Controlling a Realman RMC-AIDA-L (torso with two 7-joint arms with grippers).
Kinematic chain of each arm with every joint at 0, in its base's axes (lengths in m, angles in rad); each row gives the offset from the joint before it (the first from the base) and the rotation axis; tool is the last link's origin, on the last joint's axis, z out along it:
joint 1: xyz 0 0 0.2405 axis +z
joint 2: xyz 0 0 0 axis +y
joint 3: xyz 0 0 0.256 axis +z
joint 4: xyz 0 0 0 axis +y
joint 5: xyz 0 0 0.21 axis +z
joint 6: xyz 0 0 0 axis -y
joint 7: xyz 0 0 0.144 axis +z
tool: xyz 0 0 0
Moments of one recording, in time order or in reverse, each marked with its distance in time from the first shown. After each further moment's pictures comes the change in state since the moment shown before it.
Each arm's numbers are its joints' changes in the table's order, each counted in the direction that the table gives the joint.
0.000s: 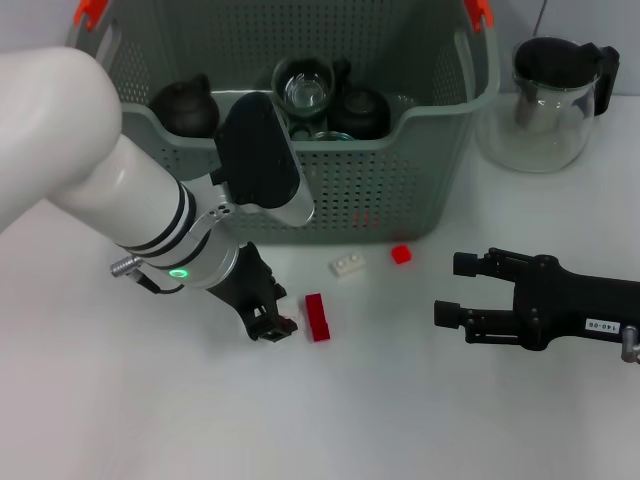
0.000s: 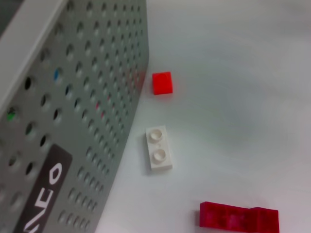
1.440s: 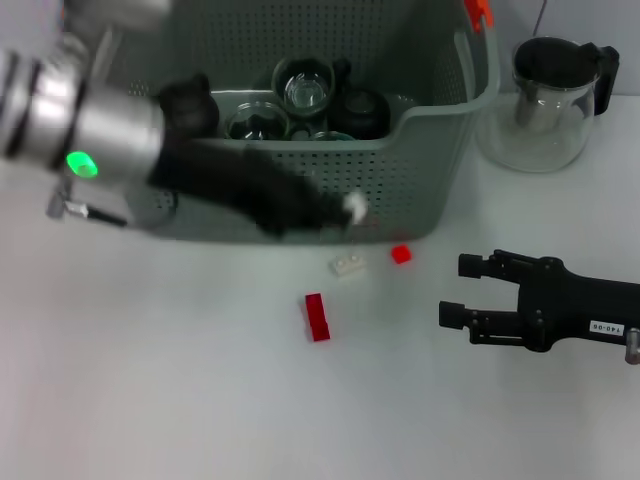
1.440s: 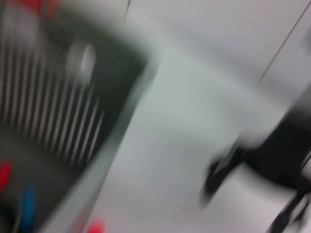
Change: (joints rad) left arm -0.021 0.018 -0.576 0.161 -0.407 -0.489 0.023; right arm -0.009 -0.002 0.002 0.000 0.000 -0.004 -0.001
